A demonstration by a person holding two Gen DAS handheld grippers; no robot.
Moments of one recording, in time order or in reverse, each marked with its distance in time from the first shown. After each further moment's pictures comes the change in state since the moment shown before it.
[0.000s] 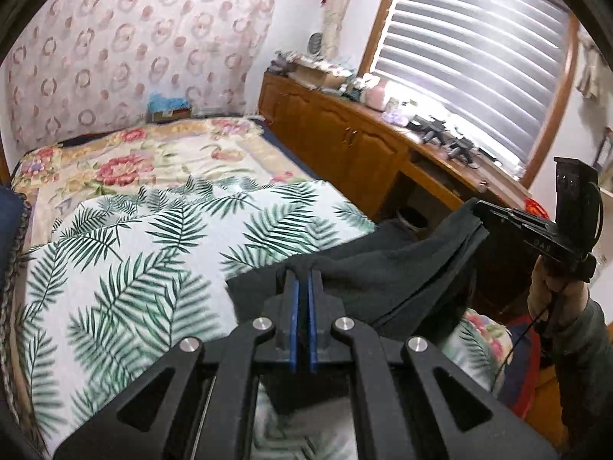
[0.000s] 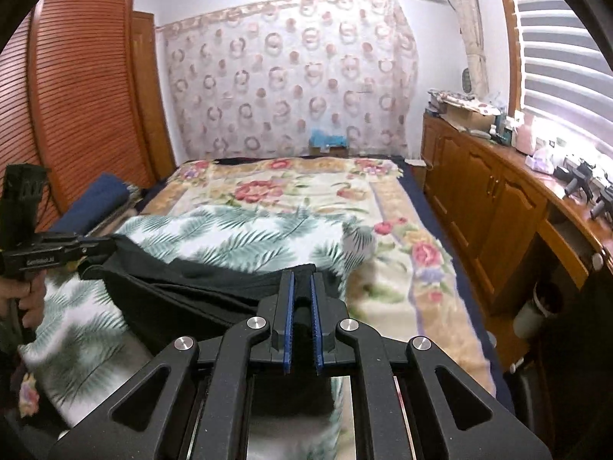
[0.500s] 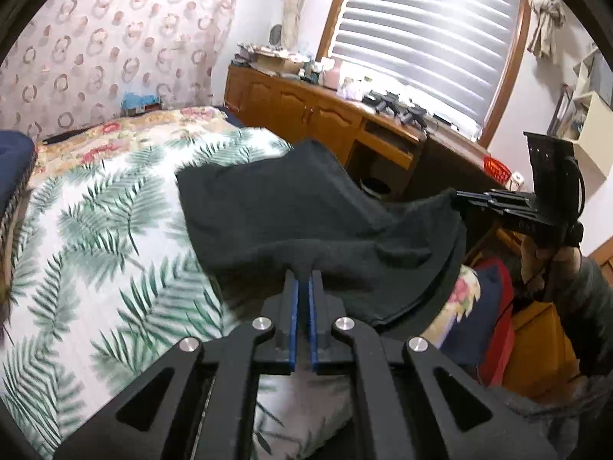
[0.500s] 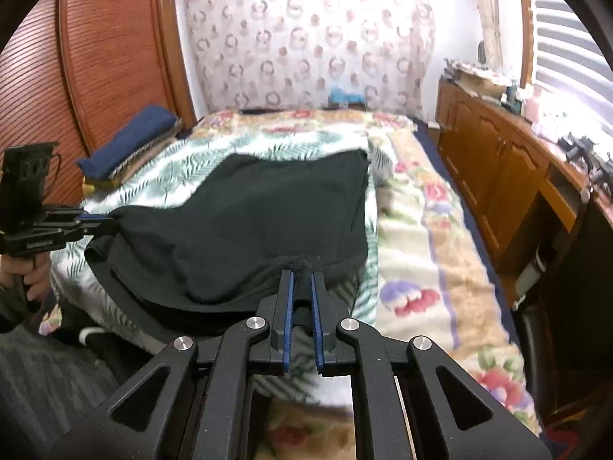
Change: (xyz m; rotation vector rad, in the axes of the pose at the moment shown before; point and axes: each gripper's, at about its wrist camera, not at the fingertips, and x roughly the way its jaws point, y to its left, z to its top) left arm -0.099 -0.078 -0.134 0.092 0.009 -0.090; right arm -0.118 0.054 -0.113 -0.053 0.113 0.054
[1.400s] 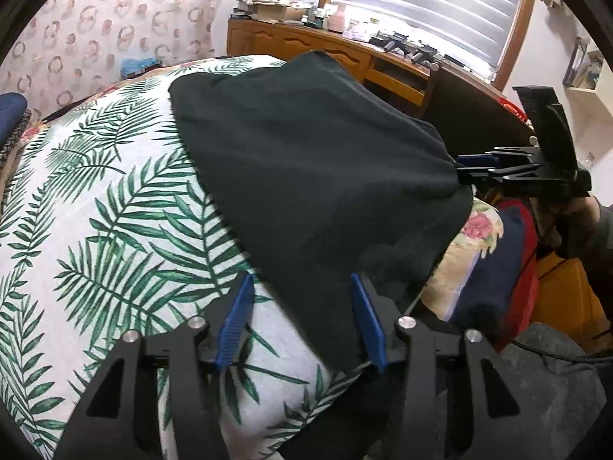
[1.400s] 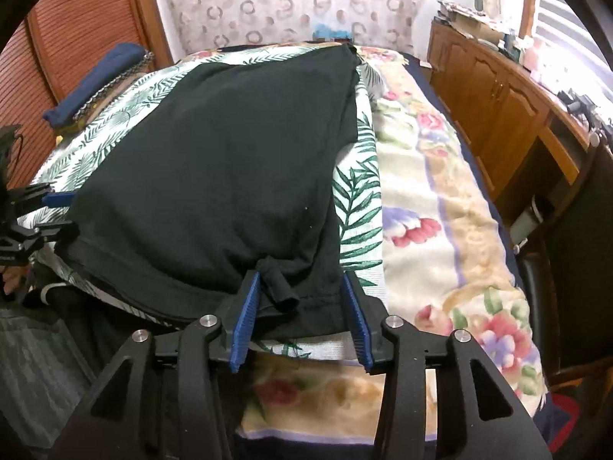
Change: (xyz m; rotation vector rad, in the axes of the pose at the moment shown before) left arm 0.034 -0.018 -0.073 0.048 0.211 0.059; right arm 0.058 -0.011 -0.063 0.056 0.268 -0.040
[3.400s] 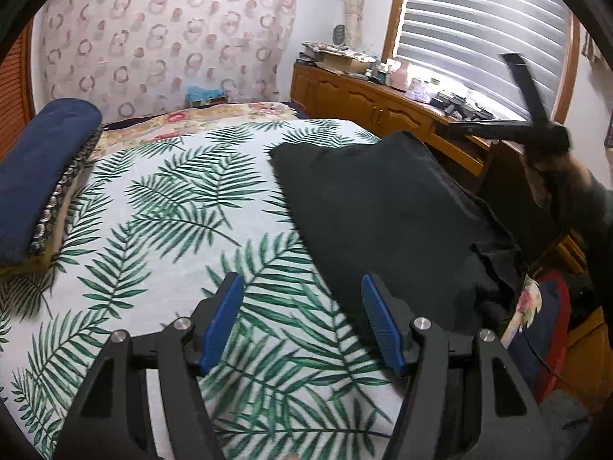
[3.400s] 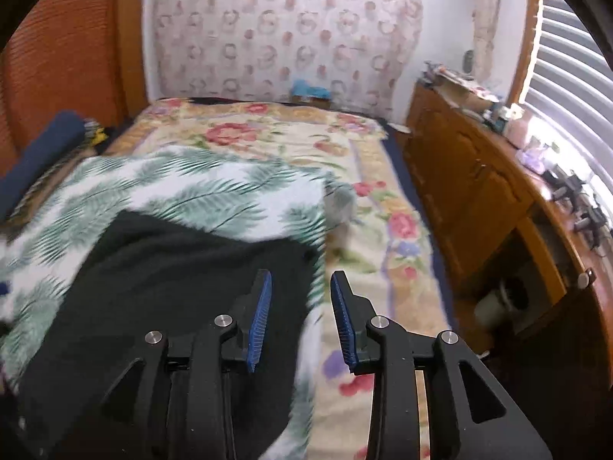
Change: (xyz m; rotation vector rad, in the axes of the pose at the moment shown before) left arm -0.026 0.071 0.032 -0.134 -0.200 0.168; right arm 0.018 -0.009 0.177 -0.108 -0.189 -0.130
